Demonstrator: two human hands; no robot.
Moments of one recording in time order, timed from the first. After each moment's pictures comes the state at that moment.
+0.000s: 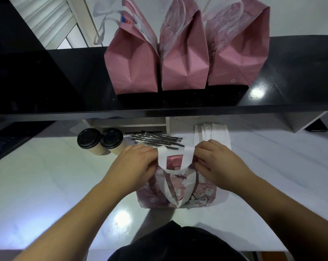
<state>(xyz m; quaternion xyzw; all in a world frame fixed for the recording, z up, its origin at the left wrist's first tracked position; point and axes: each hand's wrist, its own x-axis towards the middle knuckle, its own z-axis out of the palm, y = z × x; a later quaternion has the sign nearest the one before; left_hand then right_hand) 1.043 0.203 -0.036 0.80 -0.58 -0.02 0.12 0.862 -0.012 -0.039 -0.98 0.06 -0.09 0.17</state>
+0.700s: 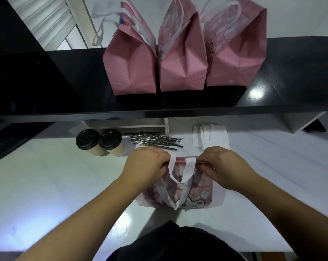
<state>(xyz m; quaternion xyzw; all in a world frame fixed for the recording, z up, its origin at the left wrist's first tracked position) 1.026 0.170 -0.041 0.81 -0.58 0.02 0.11 0.852 -0.028 -0.047 -0.98 0.08 -0.05 0.20</state>
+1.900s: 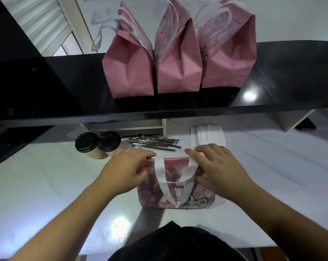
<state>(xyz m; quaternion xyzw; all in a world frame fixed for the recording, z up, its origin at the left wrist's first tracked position) 1.058 0.222 -0.049 0.83 -0.53 -0.07 0.14 0.839 0.001 -0.053 -0.99 0.10 -0.09 0.01</state>
